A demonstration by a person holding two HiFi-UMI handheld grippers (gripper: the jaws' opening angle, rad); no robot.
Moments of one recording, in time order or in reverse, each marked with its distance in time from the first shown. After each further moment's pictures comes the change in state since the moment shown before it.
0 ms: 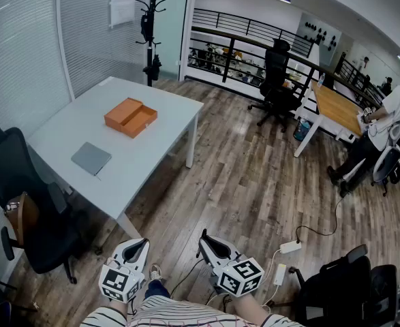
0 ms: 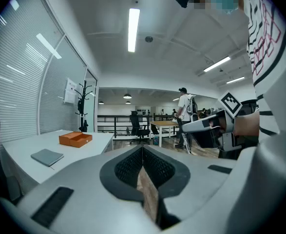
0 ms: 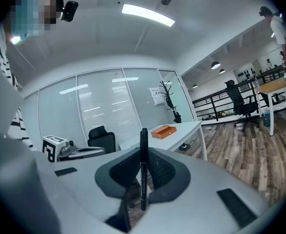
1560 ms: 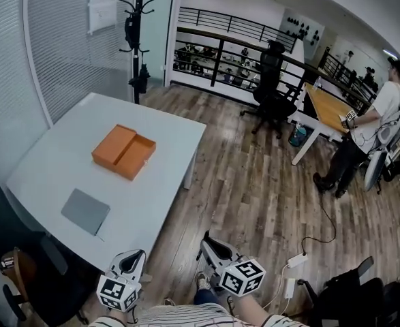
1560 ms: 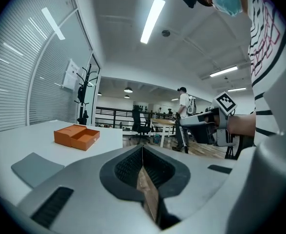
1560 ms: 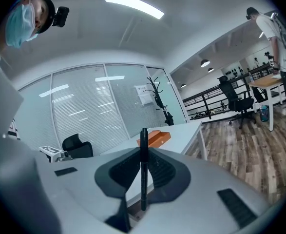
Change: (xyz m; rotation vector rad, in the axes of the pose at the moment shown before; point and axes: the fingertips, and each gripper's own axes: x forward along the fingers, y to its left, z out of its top) left arm 0.147 0.241 -0.004 -0.088 0.057 -0.086; right arm 0.253 -0.087 0.076 0.082 -0.020 -0.123
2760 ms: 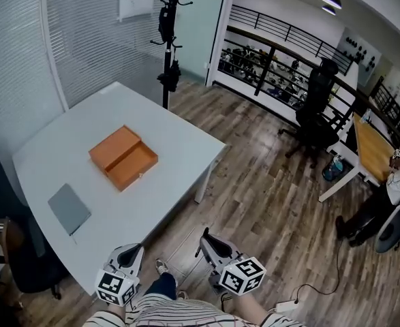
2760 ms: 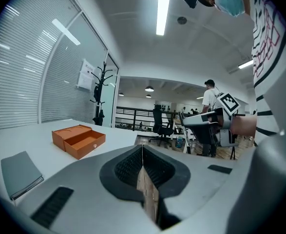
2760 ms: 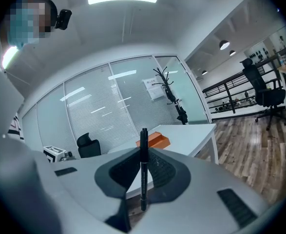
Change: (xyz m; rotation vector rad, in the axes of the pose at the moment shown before) left arm 0.196 0.010 0.040 -0.078 0.005 0.287; right arm 0.109 -0.182 0.092 -0.034 0.113 0.284
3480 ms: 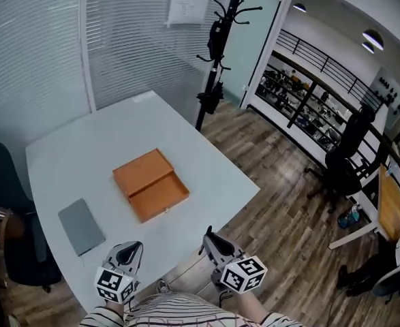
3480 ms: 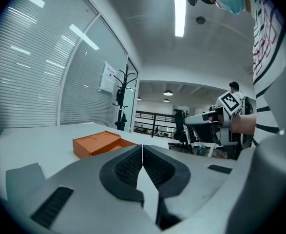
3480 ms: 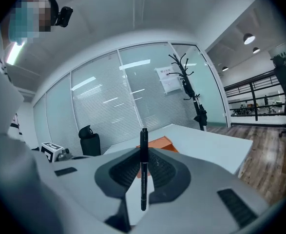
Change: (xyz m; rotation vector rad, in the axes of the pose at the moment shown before) left arm 0.064 0.168 0.036 -0.075 -0.053 0.203; right arm 0.205 -0.024 0.068 -0.131 0.089 0.148
